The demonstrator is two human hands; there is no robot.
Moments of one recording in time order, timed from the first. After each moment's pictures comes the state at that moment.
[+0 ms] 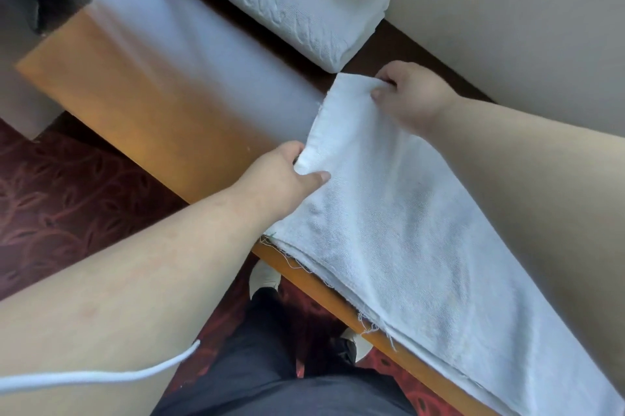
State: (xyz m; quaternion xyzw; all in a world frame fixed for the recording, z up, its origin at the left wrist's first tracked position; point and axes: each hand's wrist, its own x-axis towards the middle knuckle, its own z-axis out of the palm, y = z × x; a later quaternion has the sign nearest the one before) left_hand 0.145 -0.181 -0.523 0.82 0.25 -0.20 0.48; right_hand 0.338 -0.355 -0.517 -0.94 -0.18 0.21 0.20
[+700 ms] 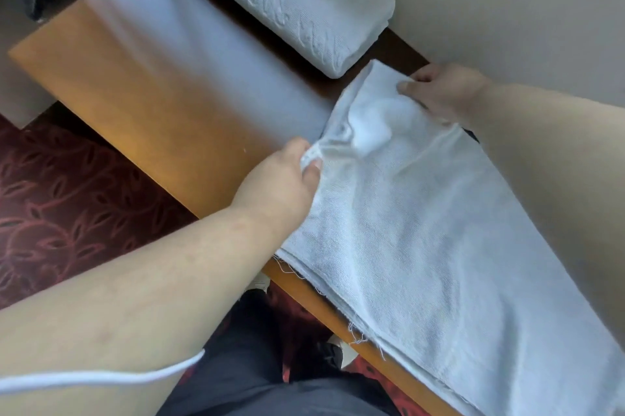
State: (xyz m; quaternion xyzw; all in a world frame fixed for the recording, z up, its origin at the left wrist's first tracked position) left_hand 0.143 -0.201 -0.523 0.90 0.20 -0.07 0.38; right_hand 0.382 -0.383 -0.504 -0.95 -0.12 0.25 0.14
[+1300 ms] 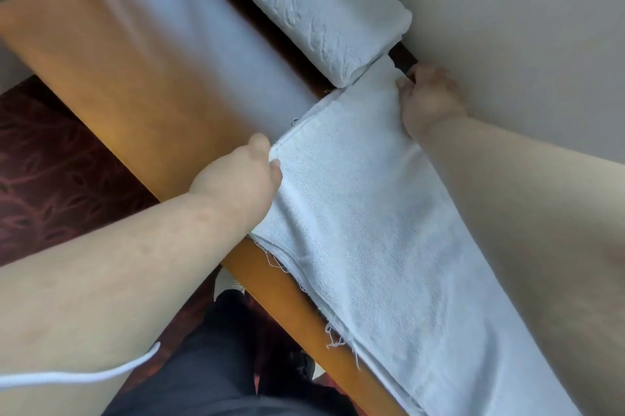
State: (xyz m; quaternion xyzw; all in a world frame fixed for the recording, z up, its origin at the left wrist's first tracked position) left_hand 0.149 -0.168 -0.538 0.93 0.24 -0.17 0.20; right_hand 0.392 -0.353 -0.546 -0.99 -0.11 0.08 0.07
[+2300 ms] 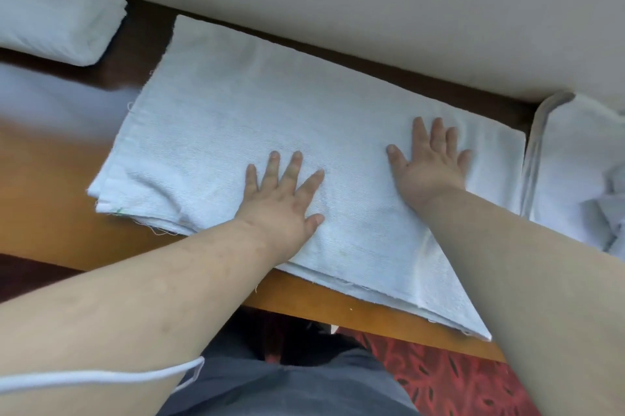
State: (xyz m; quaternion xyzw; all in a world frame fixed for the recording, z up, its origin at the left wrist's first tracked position) left_hand 0.114 -0.464 -0.562 0.95 -0.19 -0.23 0.00; right_hand 0.162 -0.733 -0.567 -0.97 0.16 0.16 0.05
